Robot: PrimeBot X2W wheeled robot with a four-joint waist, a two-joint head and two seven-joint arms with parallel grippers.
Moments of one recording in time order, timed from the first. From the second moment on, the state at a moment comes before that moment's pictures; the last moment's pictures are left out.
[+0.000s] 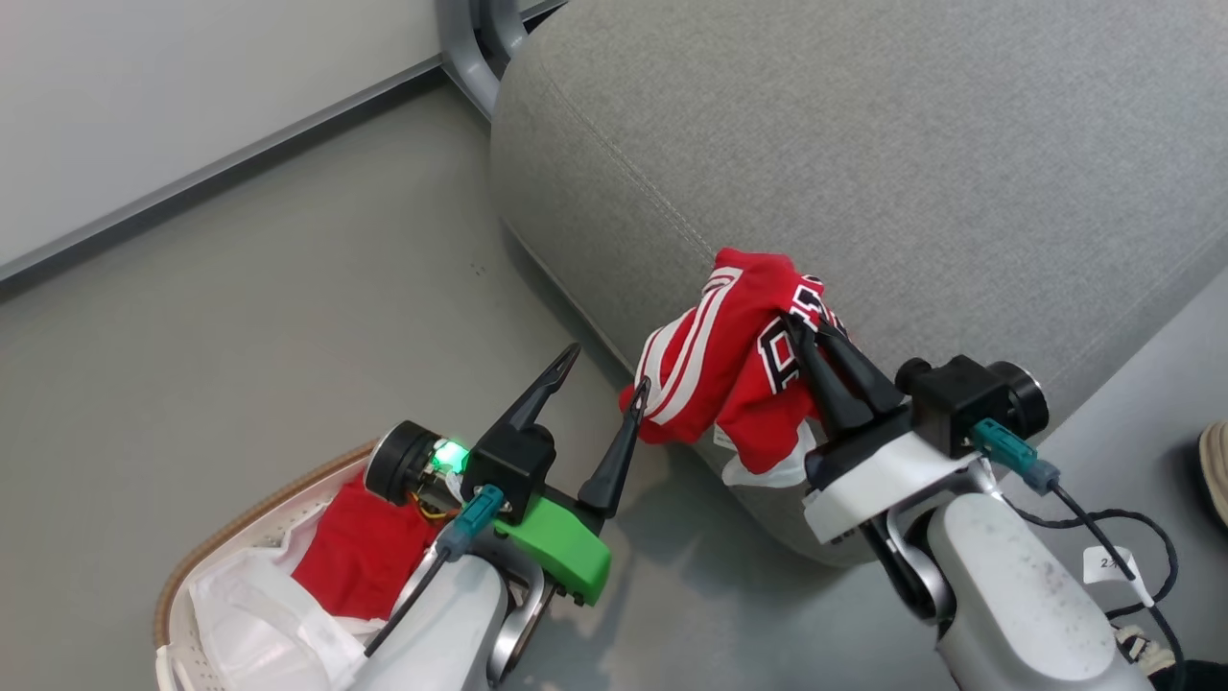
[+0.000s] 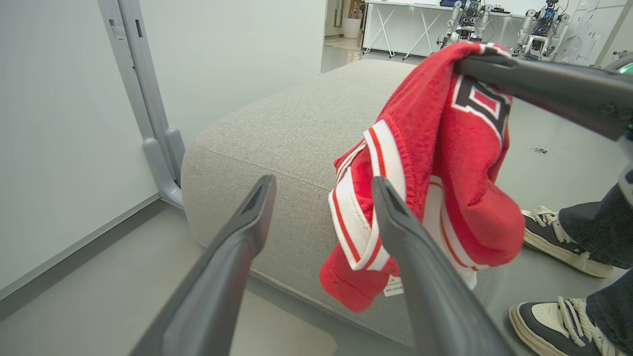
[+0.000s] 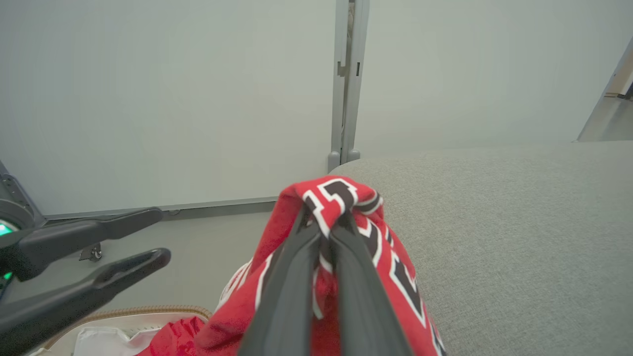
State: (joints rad) left arm -0.38 0.05 -0.56 0.41 -0.20 -0.11 -0.26; right arm -0.36 -0.10 0.34 0.23 0.24 0.13 -0.26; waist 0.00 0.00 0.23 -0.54
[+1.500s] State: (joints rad) left arm -0.57 0.10 -0.46 0.43 -0.08 -0.09 -0.26; right arm -1.00 -0.33 -0.24 0.81 -0.13 0.13 -0.26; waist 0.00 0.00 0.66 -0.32
